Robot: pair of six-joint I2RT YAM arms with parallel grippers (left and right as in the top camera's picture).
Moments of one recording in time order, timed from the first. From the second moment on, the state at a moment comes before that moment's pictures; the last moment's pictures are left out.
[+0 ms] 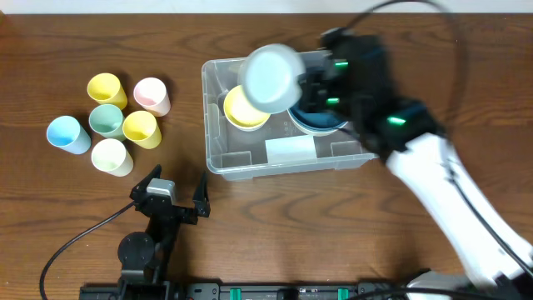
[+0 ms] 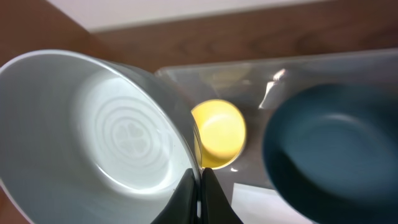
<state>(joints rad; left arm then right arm) -0.06 0.01 0.02 -0.10 0.15 -0.09 0.52 1.55 1.43 -0.55 -0.13 0.52</state>
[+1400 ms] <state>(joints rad) -0.06 0.01 0.02 -0.10 0.15 -0.09 0.59 1.90 1.47 -0.61 -0.01 0.53</state>
